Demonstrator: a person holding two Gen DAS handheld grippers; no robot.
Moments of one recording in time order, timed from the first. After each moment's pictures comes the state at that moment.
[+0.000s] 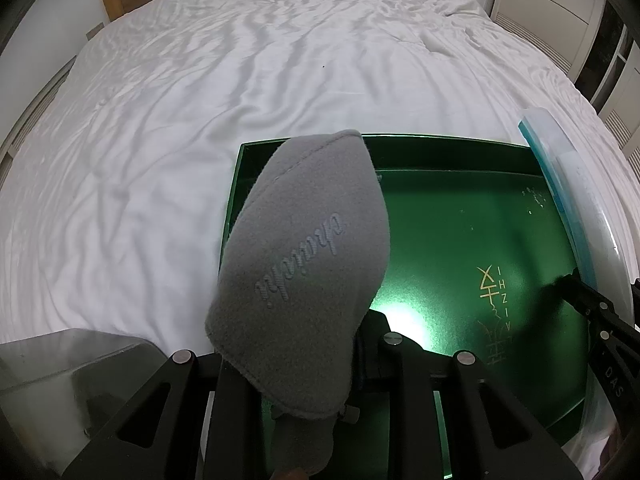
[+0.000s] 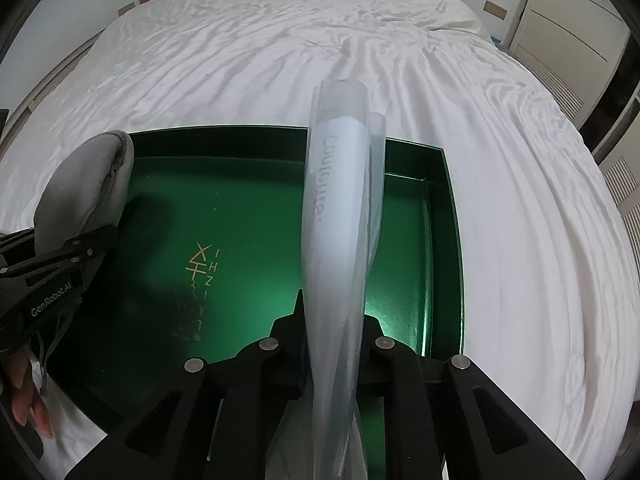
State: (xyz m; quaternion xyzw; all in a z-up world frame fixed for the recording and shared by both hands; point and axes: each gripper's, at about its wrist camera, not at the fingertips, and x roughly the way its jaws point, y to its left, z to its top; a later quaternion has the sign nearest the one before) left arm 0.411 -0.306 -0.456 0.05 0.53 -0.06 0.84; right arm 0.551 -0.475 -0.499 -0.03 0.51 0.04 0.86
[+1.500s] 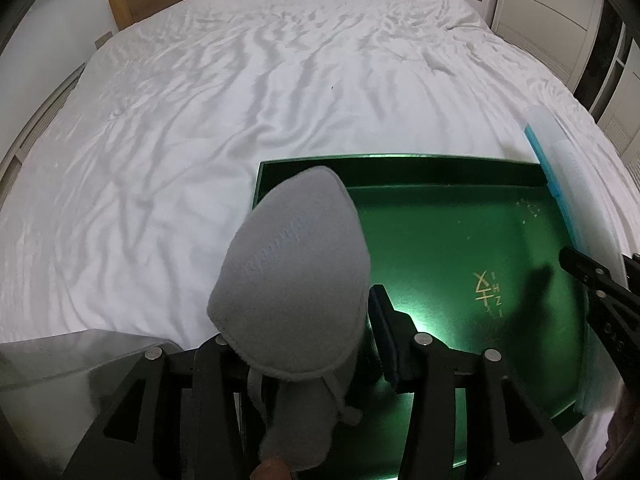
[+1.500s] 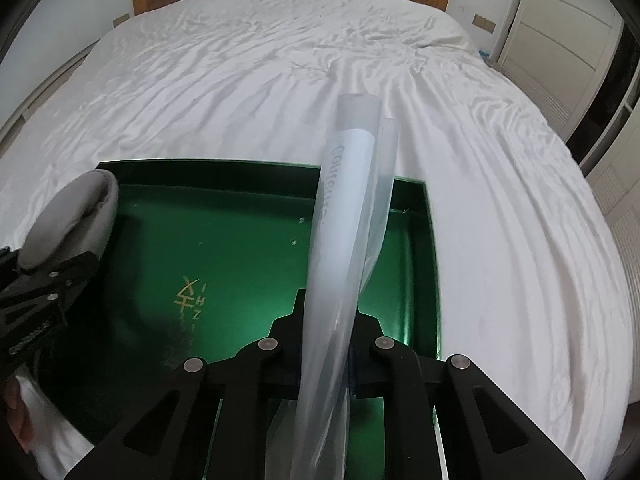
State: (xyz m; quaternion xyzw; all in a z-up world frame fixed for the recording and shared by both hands) left arm 0.403 -0.302 -0.439 0.04 0.51 -0.04 0.86; right arm 0.553 -0.481 -0.490 -0.04 0.48 0.02 0.87
